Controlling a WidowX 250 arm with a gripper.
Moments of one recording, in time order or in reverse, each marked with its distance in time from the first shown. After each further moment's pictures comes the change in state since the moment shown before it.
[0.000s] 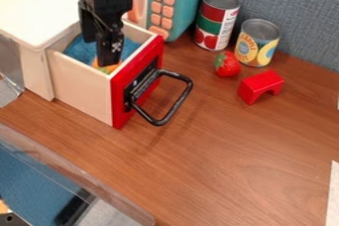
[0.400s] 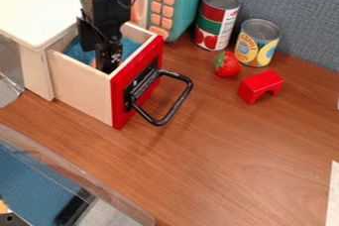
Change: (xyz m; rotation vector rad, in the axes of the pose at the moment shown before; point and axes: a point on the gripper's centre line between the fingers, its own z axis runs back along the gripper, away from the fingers) arm -0.001 -0.002 -0.011 0.017 0.008 0.020
